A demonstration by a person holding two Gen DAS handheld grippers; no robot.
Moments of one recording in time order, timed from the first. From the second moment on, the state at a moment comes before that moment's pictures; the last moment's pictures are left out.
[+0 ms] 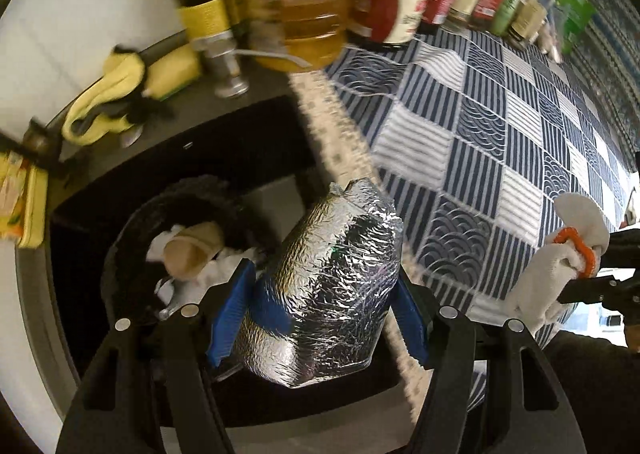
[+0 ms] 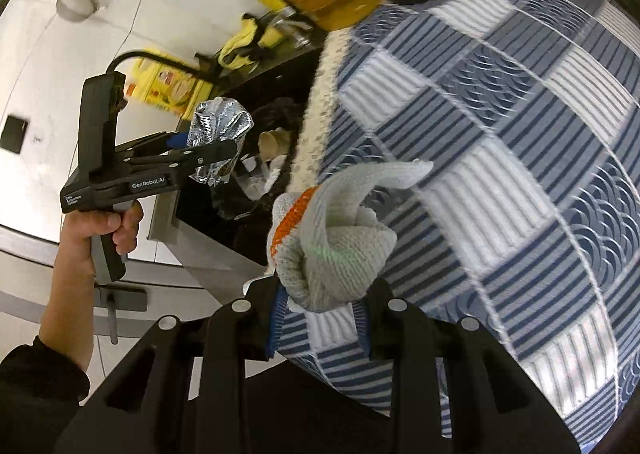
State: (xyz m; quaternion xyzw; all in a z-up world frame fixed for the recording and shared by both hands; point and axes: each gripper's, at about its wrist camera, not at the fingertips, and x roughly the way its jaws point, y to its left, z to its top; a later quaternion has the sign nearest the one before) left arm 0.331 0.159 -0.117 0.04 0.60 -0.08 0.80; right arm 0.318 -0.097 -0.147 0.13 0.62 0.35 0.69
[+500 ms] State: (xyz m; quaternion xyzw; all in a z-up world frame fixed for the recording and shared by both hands) left arm 0.287 0.273 -0.104 -0.03 0.57 -0.05 0.82; right arm 0.309 0.051 -0.143 0.09 0.61 0.40 0.67
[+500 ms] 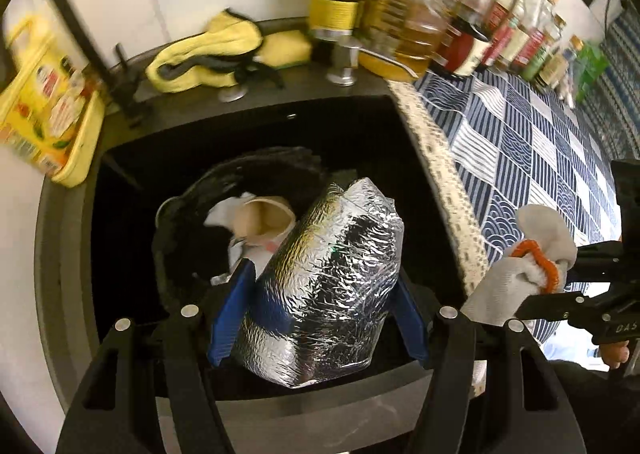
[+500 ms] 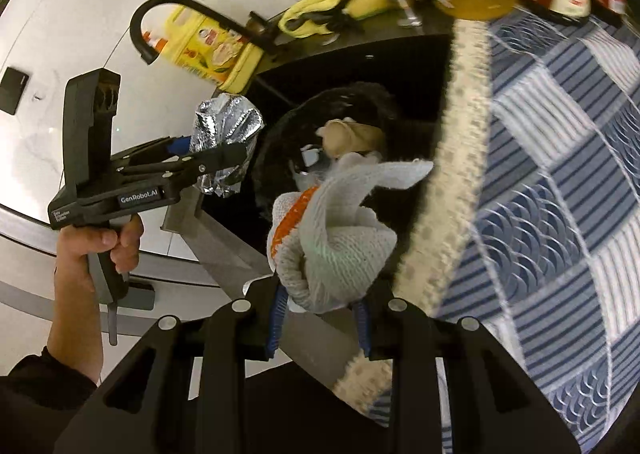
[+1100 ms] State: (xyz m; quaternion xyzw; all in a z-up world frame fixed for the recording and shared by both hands) left arm 0.274 0.380 -0.160 -0.17 0.56 -0.01 0.81; right arm 0.352 0.159 -0.150 0.00 0.63 0.40 0.67
